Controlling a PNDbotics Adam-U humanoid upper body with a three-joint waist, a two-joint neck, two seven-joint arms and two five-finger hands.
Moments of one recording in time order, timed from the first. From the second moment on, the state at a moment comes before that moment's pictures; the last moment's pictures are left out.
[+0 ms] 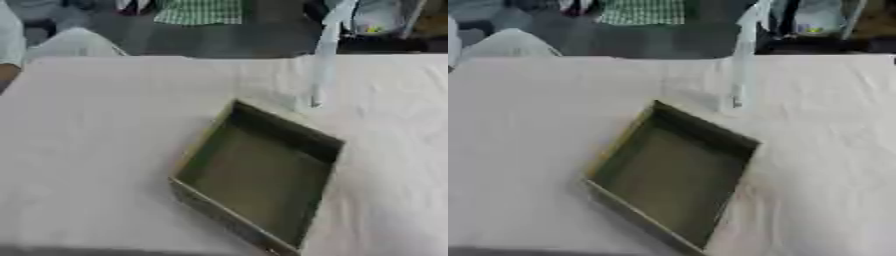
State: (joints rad) left arm -0.01 0.30 0.02 -1.98 0.19 -0.13 0.42; right arm -0.03 -0.38 -0.49 -1.98 -0.44 -0.07 0.08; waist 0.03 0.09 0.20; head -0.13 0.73
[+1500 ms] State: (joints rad) left arm -0.01 0.30 0.02 -1.98 0.19 -0.13 0.41; right arm -0.07 -0.53 -0.35 -1.95 -1.19 0.25 0.15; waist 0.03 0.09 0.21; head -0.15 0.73
